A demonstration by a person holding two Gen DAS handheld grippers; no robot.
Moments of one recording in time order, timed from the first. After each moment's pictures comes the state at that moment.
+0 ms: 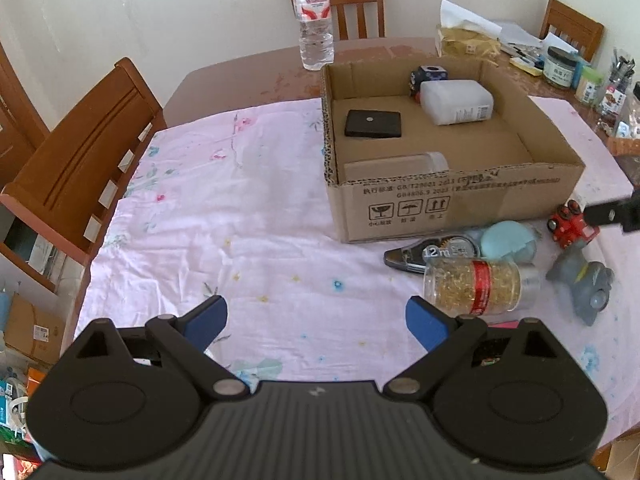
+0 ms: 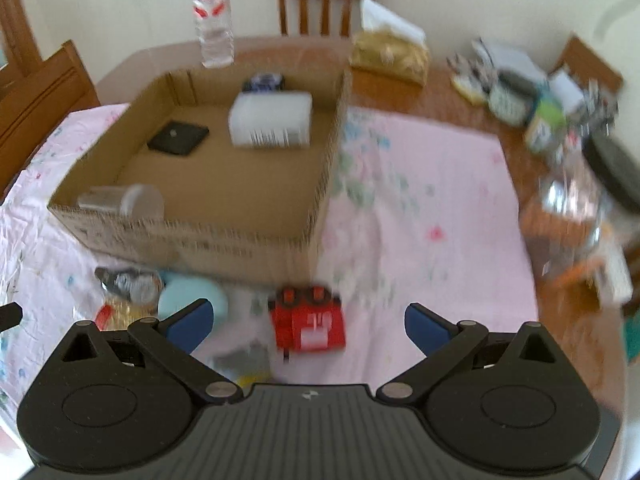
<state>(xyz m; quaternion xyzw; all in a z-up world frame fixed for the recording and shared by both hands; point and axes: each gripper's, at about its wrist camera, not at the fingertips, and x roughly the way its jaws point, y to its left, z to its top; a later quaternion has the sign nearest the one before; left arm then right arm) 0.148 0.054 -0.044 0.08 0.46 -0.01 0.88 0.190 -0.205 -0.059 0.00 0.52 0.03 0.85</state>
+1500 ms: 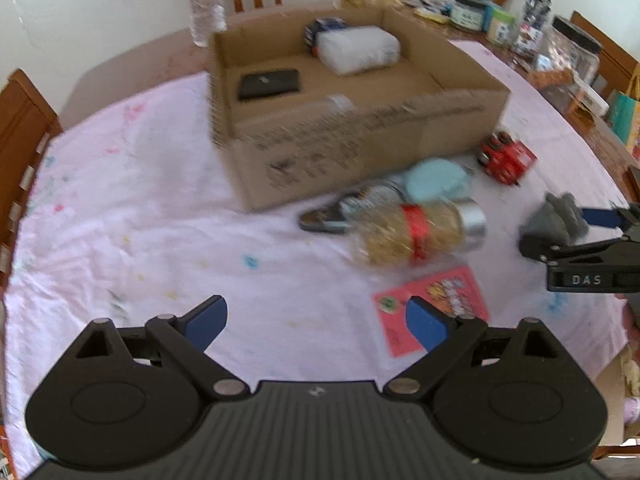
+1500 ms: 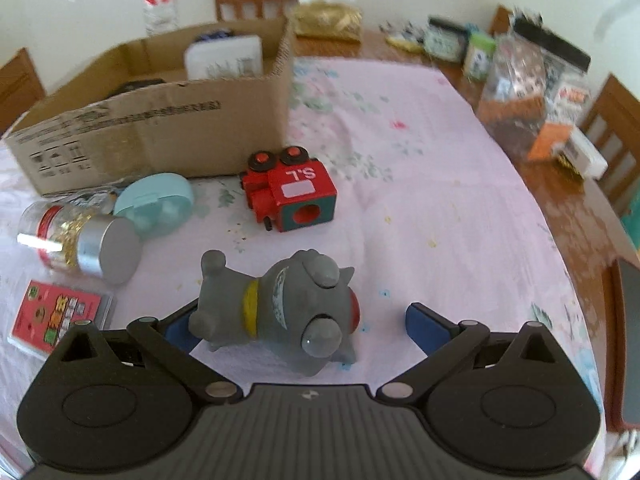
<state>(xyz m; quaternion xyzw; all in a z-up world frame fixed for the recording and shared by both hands) 0.152 0.037 -0.085 0.11 0.50 -0.17 0.84 0.100 -0.196 -0.135 0.00 0.45 -0.04 0.89</state>
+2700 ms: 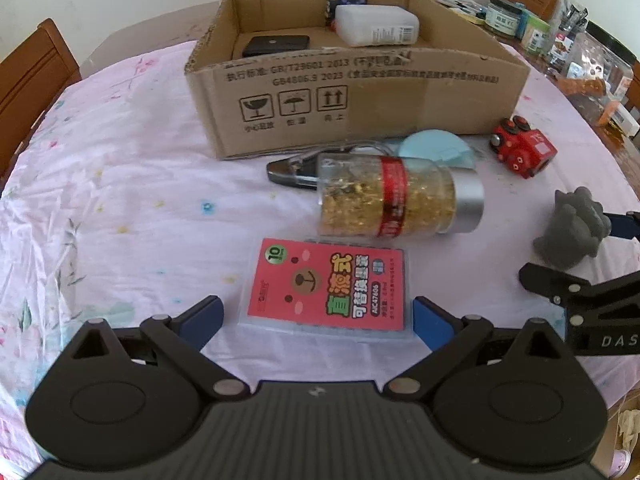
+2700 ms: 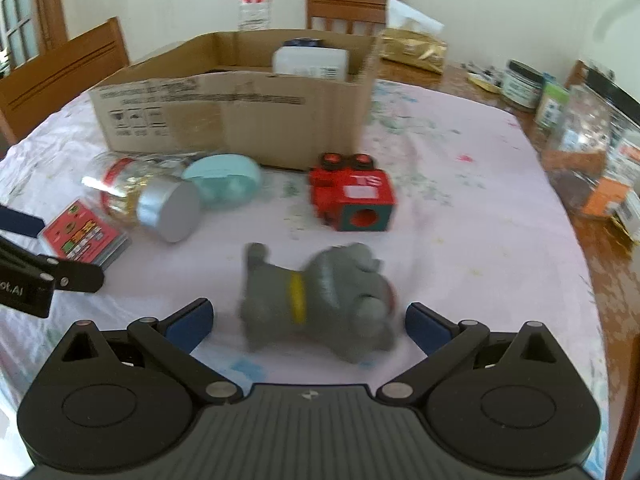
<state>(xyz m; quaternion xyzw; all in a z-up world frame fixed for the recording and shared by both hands) 0.133 0.012 -0.124 0.06 0.50 -0.10 0.86 0.095 -0.187 -0.134 -0.05 0.44 0.08 0.89</state>
